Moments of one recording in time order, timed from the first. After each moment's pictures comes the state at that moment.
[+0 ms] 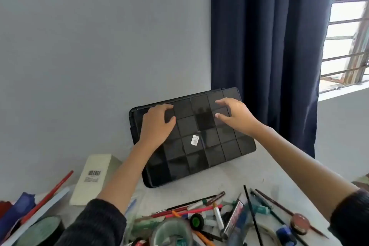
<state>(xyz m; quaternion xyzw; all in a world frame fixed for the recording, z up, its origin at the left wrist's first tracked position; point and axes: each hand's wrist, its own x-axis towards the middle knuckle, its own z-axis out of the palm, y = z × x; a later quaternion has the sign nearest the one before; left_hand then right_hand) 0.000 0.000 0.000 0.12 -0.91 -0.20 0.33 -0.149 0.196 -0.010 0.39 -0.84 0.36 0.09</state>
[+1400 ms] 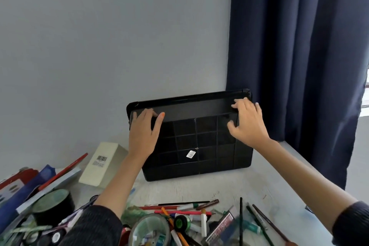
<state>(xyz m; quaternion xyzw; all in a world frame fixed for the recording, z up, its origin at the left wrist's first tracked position) 0.005 0.017 -0.025 0.24 -0.85 -0.09 0.46 -0.207 0.213 -0.036 0.43 -0.81 0.30 0.25</state>
